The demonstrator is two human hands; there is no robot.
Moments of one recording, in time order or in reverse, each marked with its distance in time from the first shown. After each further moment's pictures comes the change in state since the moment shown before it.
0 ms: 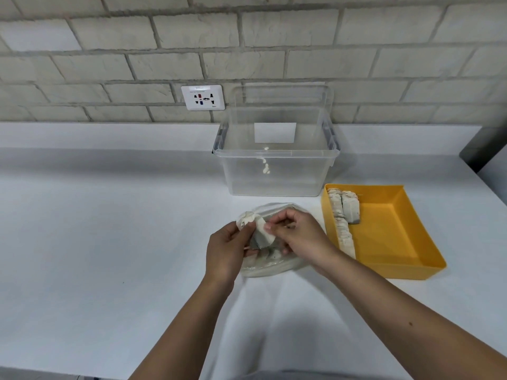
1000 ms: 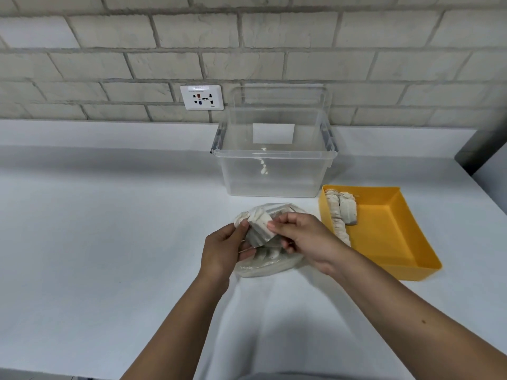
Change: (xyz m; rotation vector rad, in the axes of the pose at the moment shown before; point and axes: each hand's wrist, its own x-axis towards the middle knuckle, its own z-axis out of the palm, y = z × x) left_hand 0.006 0.000 -0.004 -0.079 -0.035 -0.122; right_hand -0.009 -0.010 -0.011 0.217 -0.175 0.130
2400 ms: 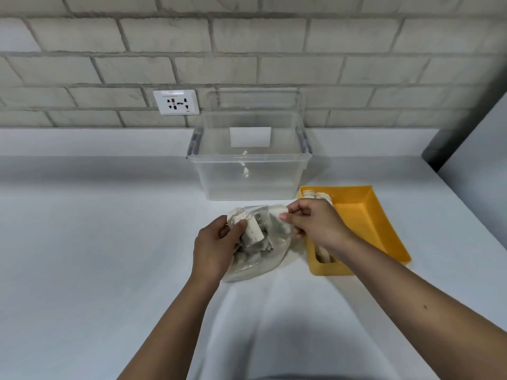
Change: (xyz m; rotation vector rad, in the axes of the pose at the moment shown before) left_hand 0.005 0.006 0.023 0.256 -0.018 0.229; right_hand 0.002 -0.010 -0.061 -0.315 0.287 -0.154
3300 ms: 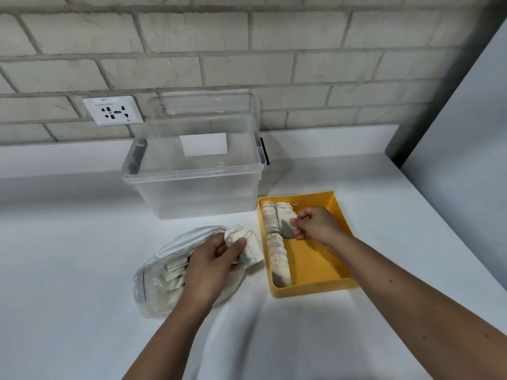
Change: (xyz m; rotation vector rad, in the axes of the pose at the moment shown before) left_hand 0.014 0.005 0.084 -0.133 -0.166 -0.103; right_hand 0.071 0.086 -0.092 -0.085 0.130 0.286
